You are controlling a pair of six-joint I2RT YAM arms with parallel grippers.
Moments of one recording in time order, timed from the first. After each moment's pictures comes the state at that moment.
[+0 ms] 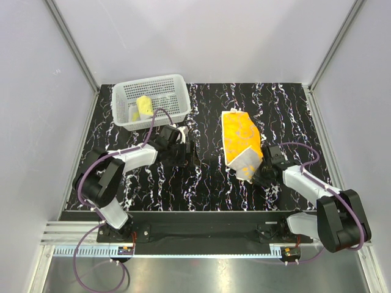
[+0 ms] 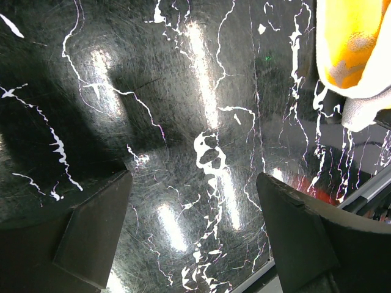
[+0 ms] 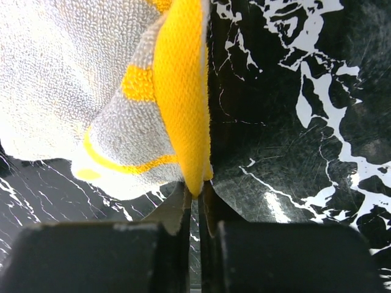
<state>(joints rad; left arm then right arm) -0.54 1.67 0.89 -0.16 0.33 -0.52 0.28 1.23 0.53 -0.44 -0.02 0.87</state>
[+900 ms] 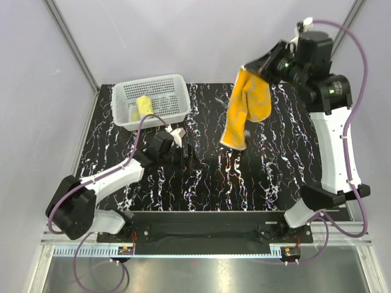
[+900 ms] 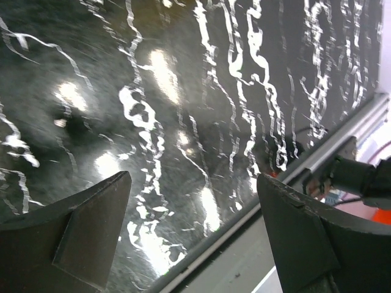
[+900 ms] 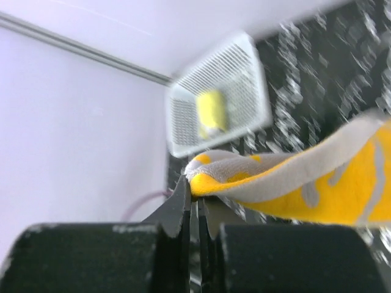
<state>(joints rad) -0.62 1.34 0.75 -0.15 0.34 -0.64 0.30 1.55 2.15 -0.95 -0.17 0.82</state>
